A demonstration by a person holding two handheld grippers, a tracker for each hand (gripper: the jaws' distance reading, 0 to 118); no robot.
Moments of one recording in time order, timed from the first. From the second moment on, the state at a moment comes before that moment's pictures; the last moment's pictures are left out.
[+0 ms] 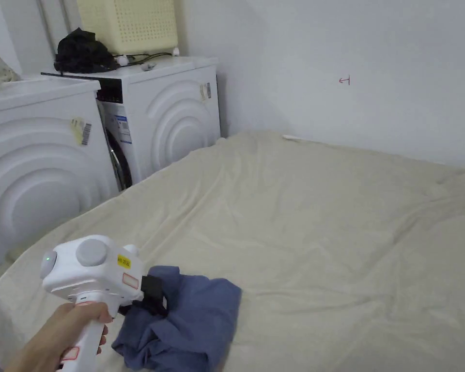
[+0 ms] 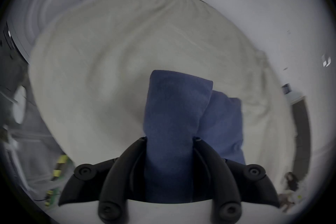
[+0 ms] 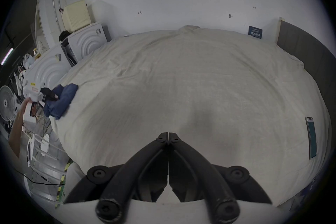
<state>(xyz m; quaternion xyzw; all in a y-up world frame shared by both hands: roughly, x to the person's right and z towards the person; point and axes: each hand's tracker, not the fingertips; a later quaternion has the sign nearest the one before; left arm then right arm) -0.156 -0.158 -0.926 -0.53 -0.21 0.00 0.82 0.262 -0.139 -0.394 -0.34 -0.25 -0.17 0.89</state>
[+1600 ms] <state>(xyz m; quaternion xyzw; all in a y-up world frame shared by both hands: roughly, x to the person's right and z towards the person) 0.050 -0.012 -0.488 -0.13 -0.34 -0.02 0.93 0.248 -0.019 -0.256 -0.09 -0.35 -0.08 0.93</state>
